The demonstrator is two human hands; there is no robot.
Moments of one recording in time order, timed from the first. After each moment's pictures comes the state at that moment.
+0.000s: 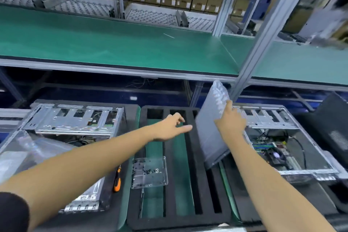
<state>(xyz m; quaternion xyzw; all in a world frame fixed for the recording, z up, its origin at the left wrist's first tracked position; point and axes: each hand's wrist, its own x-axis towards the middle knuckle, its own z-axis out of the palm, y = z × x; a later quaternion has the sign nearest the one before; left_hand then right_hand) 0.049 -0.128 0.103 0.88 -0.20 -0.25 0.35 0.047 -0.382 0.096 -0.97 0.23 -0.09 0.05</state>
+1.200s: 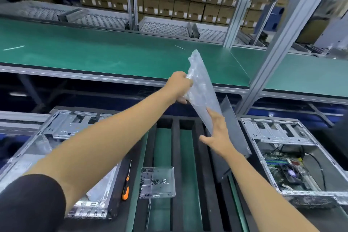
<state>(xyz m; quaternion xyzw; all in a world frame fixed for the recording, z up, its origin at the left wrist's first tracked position) 0.116 -0.141 0.237 0.81 -0.01 -0.06 0.59 0.031 -0.338 0.093 -0.92 -0.07 -0.06 0.37</state>
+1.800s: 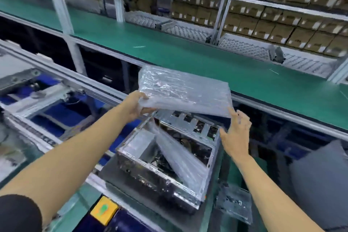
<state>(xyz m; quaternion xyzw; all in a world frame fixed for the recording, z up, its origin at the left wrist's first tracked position) -0.041 0.304 0.174 0.57 0.28 0.06 0.77 0.037 -0.035 0.106 -0.93 -0.16 -0.19 0.27</state>
